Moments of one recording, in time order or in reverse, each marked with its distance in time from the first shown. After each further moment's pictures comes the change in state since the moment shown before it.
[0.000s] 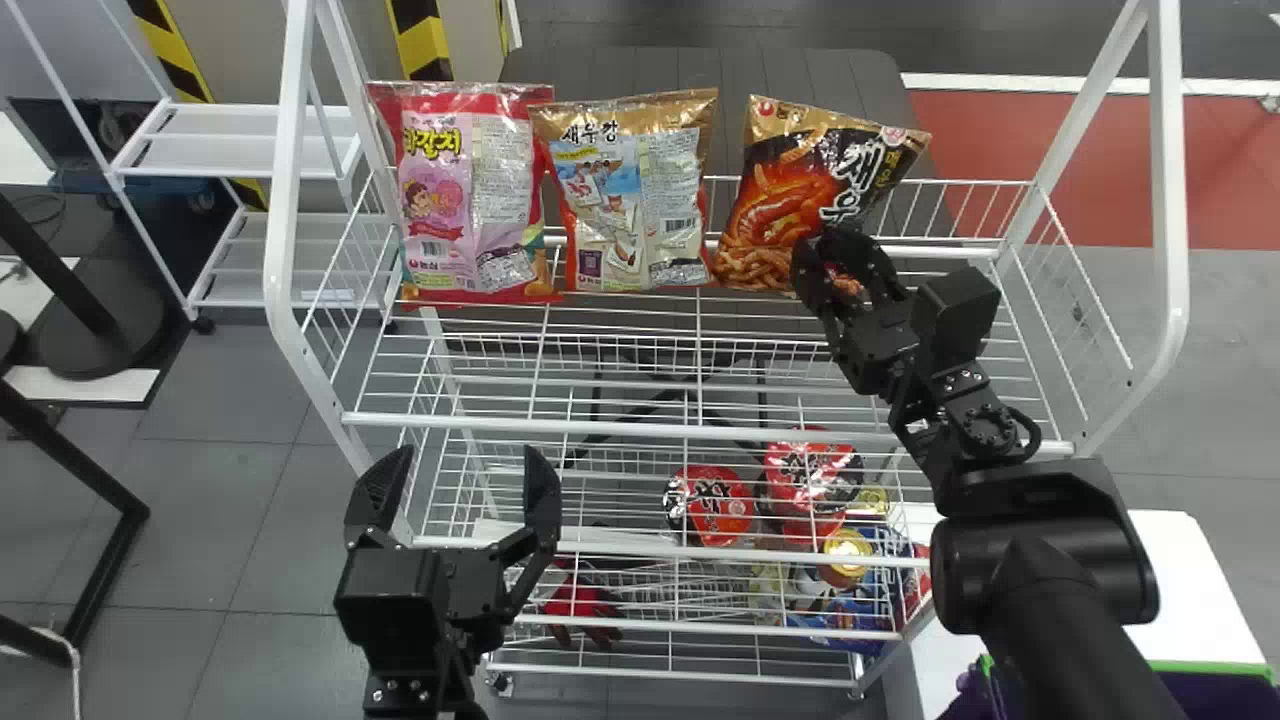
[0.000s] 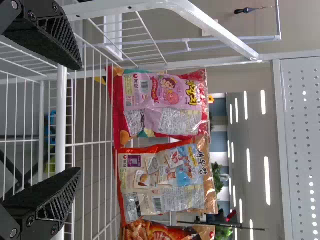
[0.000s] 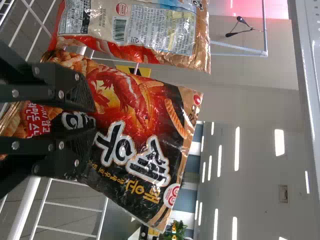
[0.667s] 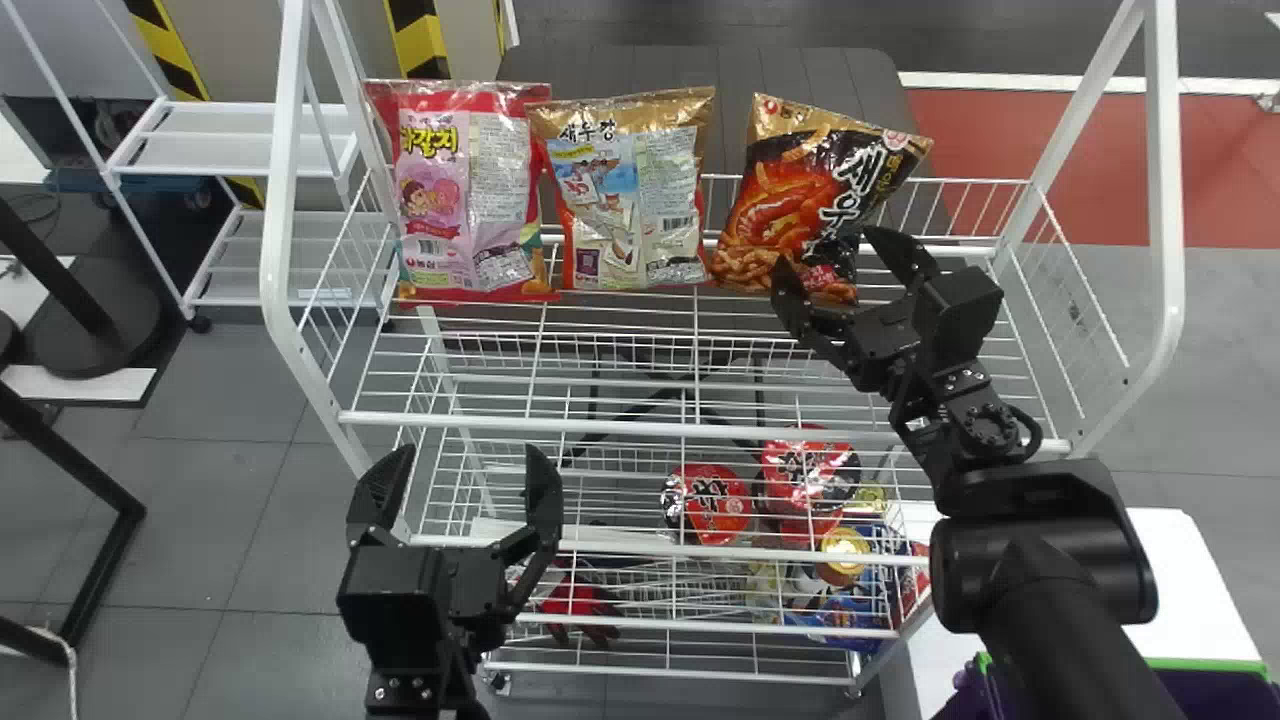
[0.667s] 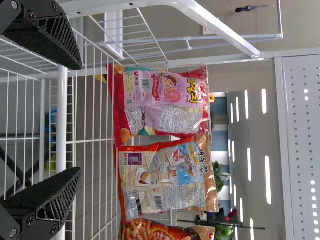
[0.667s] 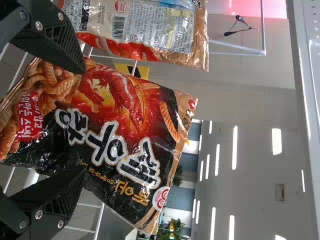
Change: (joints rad) left arm -0.004 -0.003 -0.005 0.005 0.000 0.003 0.002; right arm 0.007 0.000 -0.010 0.001 0.000 -0.034 0.001
